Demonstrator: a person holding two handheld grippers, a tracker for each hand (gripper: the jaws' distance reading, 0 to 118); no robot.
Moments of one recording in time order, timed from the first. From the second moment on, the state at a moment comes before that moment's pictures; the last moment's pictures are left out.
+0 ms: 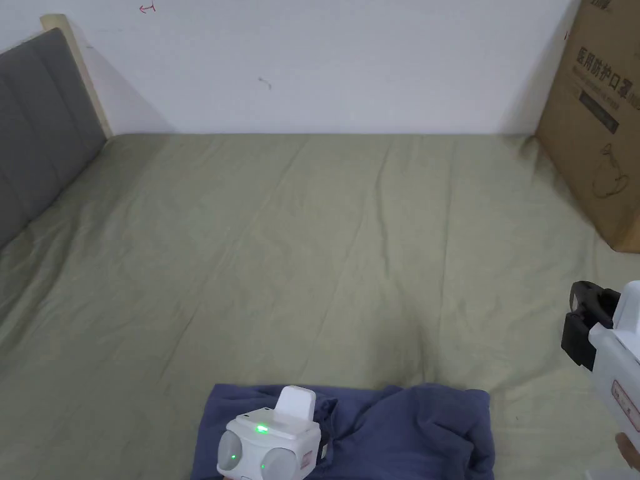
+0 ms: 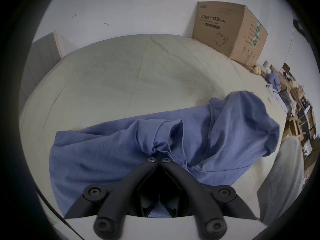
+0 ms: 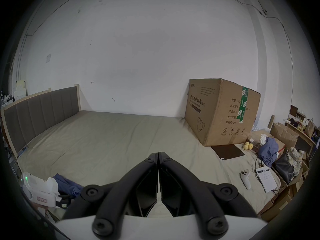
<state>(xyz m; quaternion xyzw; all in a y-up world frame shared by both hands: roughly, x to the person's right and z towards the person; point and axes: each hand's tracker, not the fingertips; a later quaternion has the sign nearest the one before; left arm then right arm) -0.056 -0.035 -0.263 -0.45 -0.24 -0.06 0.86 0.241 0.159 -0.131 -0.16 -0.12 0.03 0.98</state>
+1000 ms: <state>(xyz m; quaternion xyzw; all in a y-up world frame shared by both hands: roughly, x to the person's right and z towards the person) -0.248 -0.076 -0.343 -0.52 -0.24 0.26 0.78 0.204 0.154 -0.157 -0.18 -0.09 0.04 0.98</state>
